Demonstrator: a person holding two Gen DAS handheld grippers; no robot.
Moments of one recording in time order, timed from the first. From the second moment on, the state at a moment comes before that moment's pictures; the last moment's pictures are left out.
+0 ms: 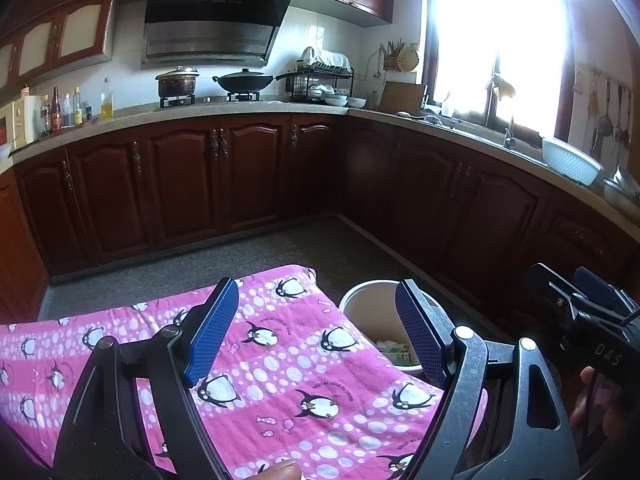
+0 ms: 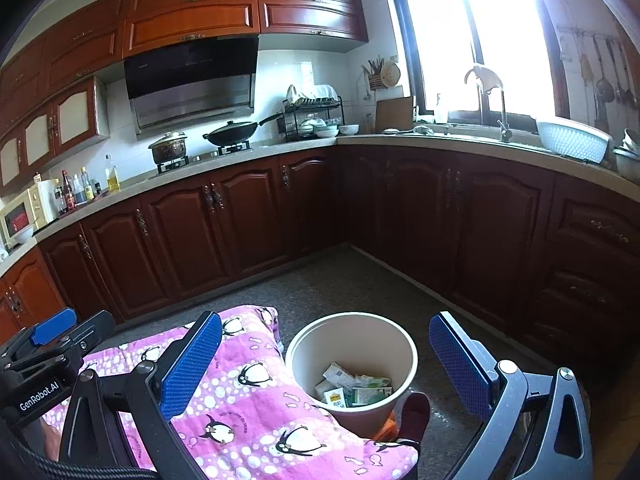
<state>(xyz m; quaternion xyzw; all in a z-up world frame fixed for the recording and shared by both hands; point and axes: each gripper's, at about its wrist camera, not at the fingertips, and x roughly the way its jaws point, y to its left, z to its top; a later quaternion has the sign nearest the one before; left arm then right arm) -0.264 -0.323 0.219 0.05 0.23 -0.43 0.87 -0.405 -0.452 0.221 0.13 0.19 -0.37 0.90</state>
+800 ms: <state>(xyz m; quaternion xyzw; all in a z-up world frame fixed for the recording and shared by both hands) -0.267 -0.326 0.220 0.06 0.21 -0.43 0.87 -0.404 -0.450 0.222 0.12 0.19 -0.37 0.90</state>
